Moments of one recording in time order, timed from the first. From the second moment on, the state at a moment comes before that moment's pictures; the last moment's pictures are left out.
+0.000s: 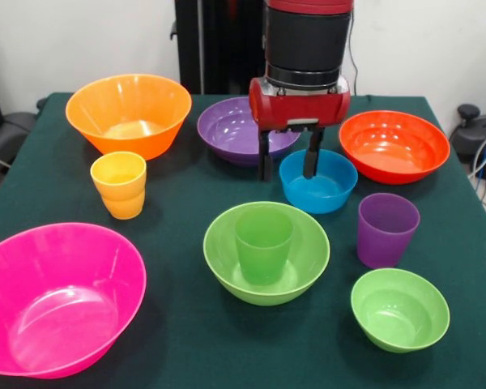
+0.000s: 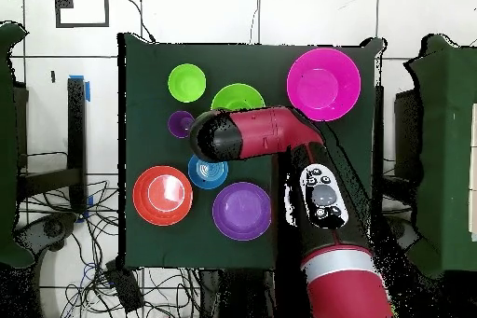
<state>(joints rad) -0.34 -0.67 0.26 1.58 -0.39 0.53 1.67</state>
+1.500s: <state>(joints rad) -0.35 -0.66 0.19 1.87 -0.51 0.31 1.67</state>
